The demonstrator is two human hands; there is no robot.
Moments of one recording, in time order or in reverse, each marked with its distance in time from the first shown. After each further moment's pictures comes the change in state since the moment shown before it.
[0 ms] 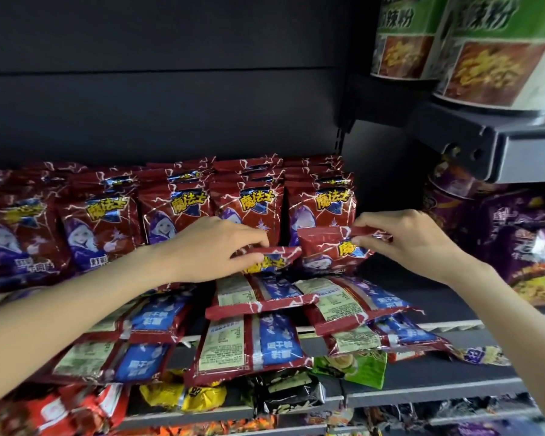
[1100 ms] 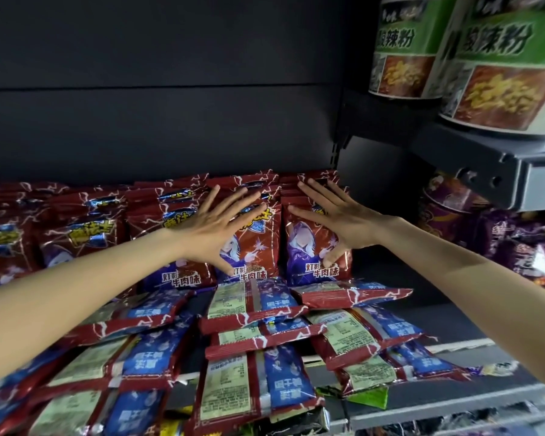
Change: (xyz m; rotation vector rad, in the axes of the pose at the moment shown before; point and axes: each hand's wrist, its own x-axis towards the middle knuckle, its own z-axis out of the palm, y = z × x) left_hand 0.061 -0.095 0.039 0.361 -0.238 -0.040; right_hand 0.092 0.061 0.065 -0.393 -0.617 -0.076
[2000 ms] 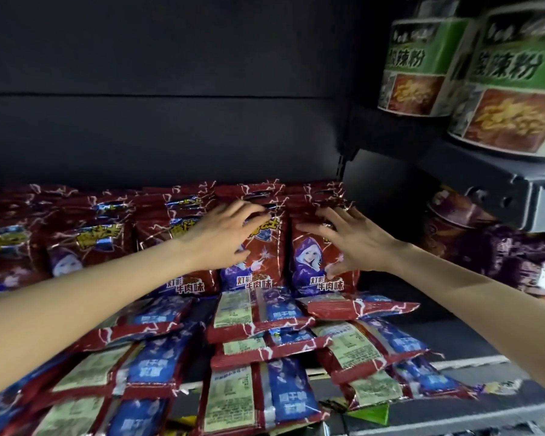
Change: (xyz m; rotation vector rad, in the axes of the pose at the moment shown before) left_hand -0.009 0.018 -0.023 -0.013 0.225 -0.020; right_hand -0.021 -0.024 -0.006 -0.154 0.146 0.101
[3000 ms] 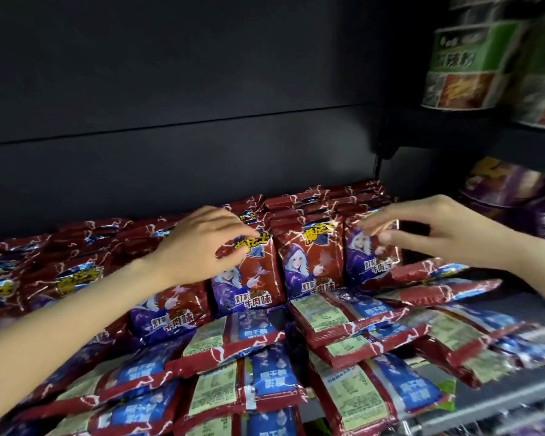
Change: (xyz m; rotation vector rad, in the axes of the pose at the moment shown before) left_hand -0.095 -0.101 -0.013 -0.265 0.415 0.178; right_hand -0.024 -0.069 -0.130 0.749 0.220 0.069
